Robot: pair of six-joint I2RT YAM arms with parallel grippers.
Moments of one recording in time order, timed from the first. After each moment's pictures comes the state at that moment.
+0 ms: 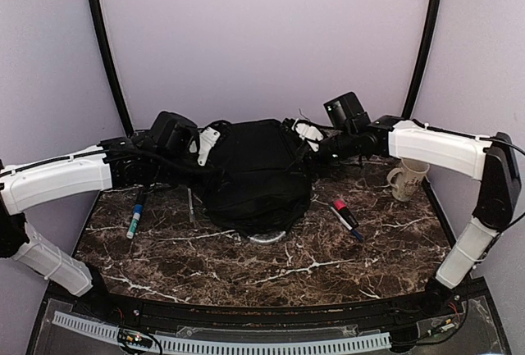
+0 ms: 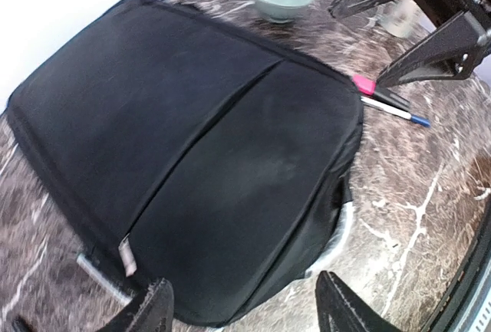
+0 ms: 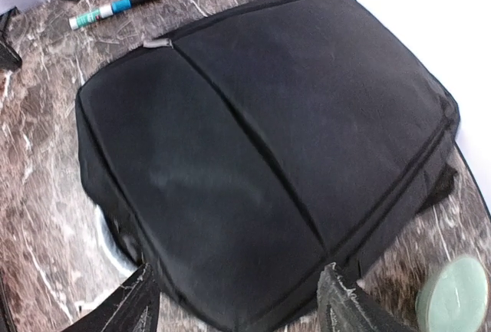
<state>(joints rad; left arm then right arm) -0.84 1.39 1.14 -0.45 -0.07 -0.10 0.67 1.62 1.29 -0.42 -0.33 -0.40</state>
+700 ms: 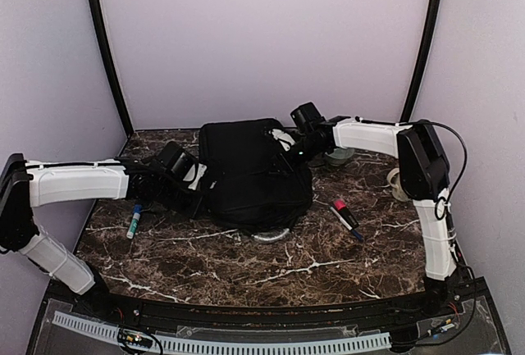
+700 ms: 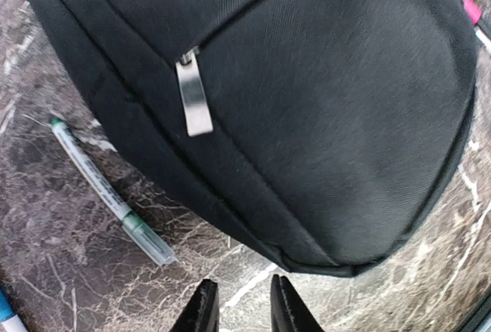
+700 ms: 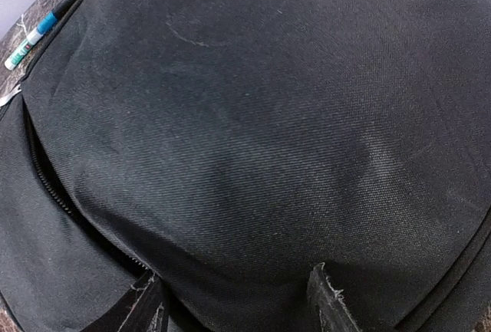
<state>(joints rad) -0.70 1.44 0.93 -0.48 -0.05 -0.23 0.61 2.23 1.81 -0.52 -0.42 -0.20</state>
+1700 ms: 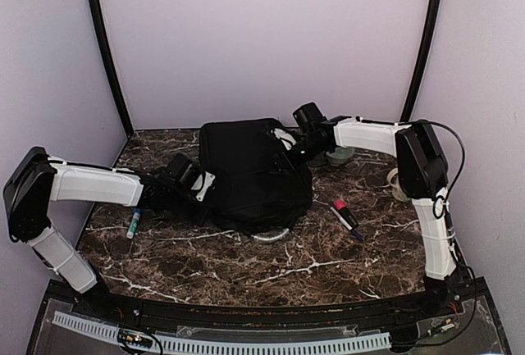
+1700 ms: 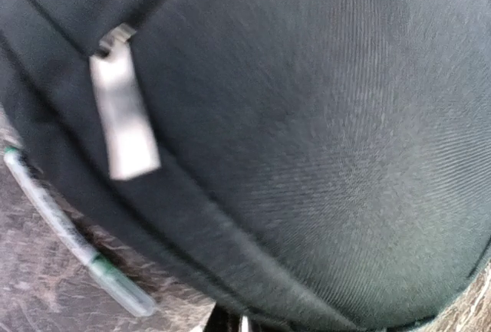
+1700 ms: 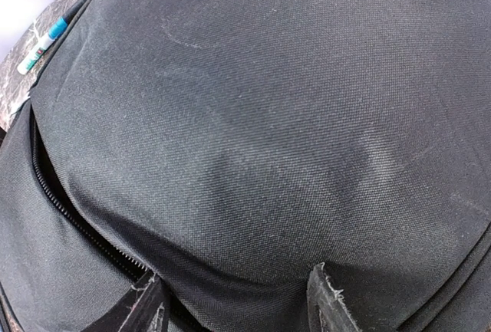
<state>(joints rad) -0.70 1.57 0.85 -0.27 -0.02 -0.16 0.58 2.26 1.83 -0.53 -0.50 -0.18</state>
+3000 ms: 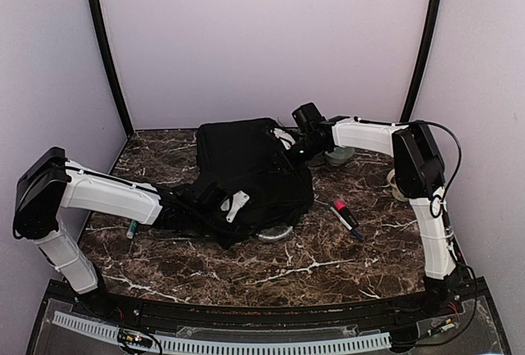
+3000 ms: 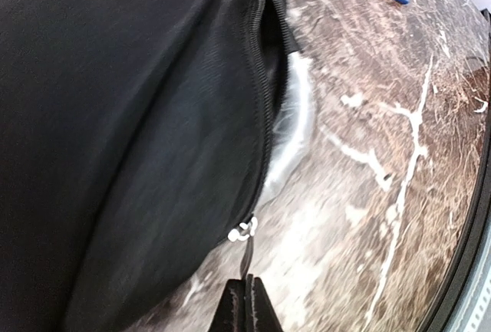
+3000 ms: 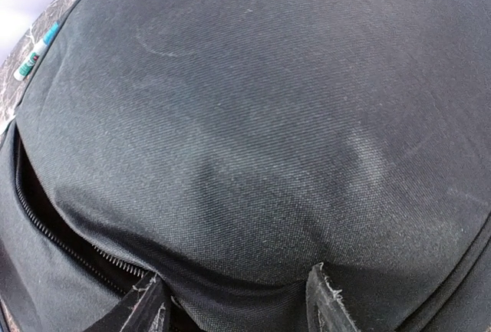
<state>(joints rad) -0.93 1.62 0.85 -0.12 0.15 -0.21 0.58 2.29 1.87 -0.53 -0.50 -0.17</state>
